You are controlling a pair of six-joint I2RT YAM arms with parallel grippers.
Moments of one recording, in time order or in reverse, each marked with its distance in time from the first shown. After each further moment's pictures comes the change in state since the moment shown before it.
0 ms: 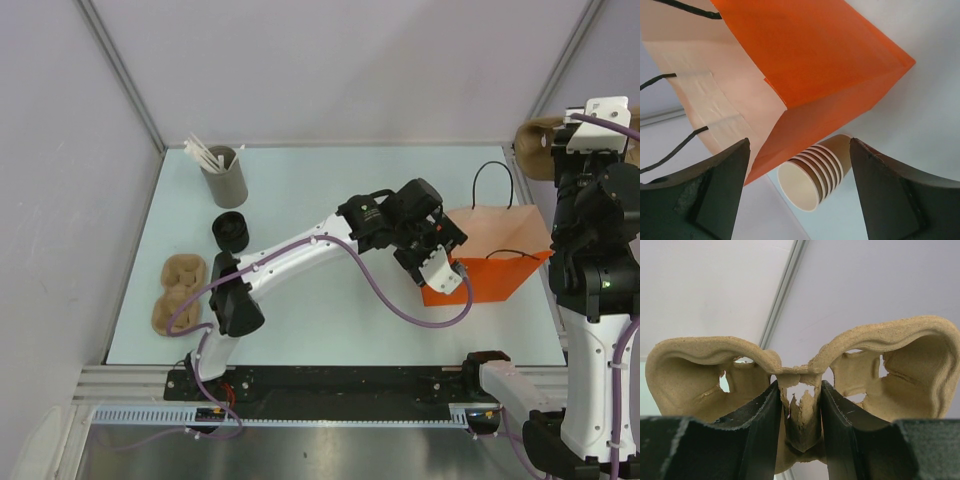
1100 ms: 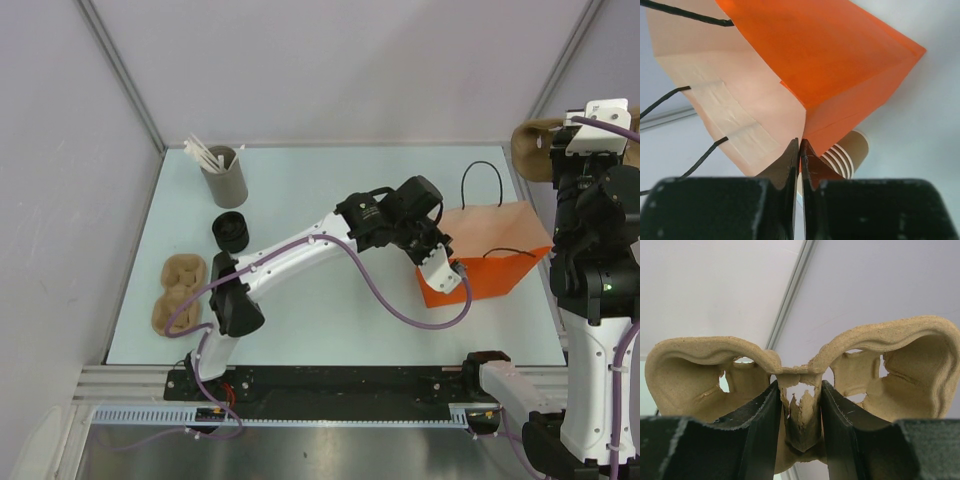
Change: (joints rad) left arm -0.001 0.021 0.042 -0.004 -0.016 0.051; right arm -0.006 -0.009 0.000 -0.016 -0.042 0.019
